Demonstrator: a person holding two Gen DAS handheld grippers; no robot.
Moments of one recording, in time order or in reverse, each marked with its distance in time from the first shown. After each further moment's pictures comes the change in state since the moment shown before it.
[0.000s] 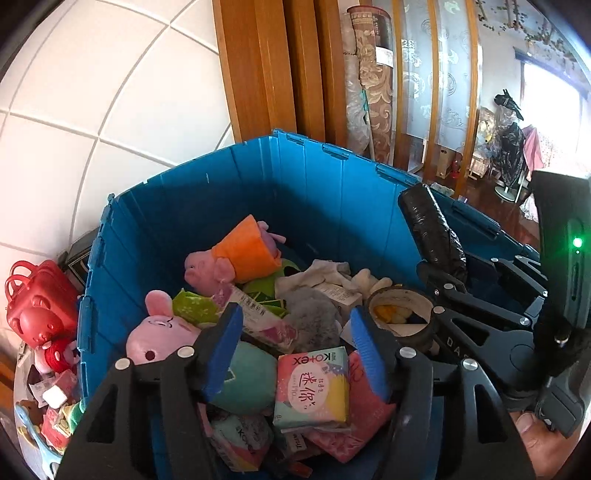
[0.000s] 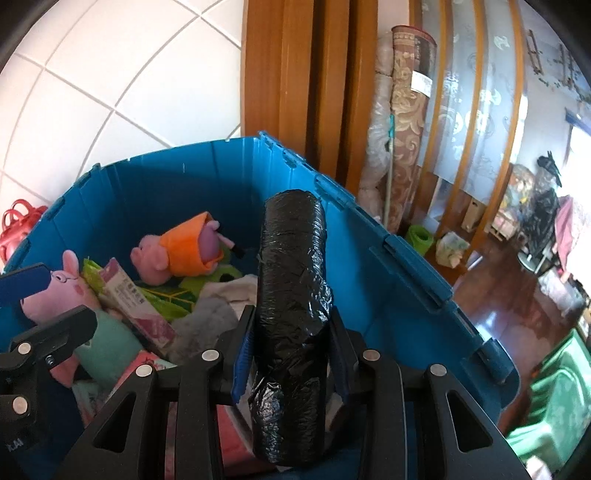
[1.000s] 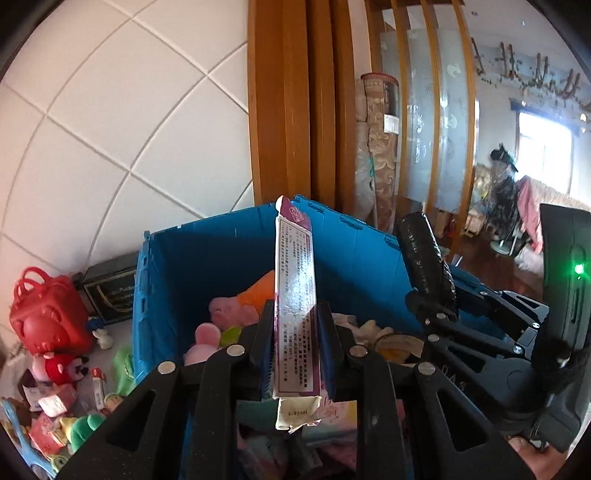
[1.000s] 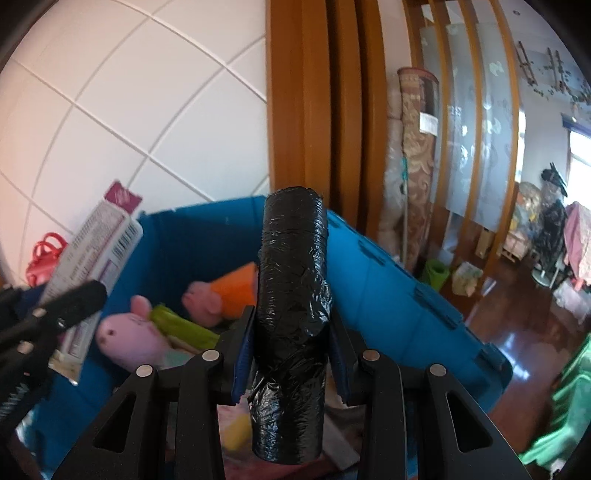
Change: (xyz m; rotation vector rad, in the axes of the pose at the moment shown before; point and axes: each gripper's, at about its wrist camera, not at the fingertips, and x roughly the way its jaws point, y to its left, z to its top) left arm -0.063 0.040 -0.007 -0.059 -0.246 -0.005; right arm -0.064 0.049 0.015 0.027 -0.168 0.064
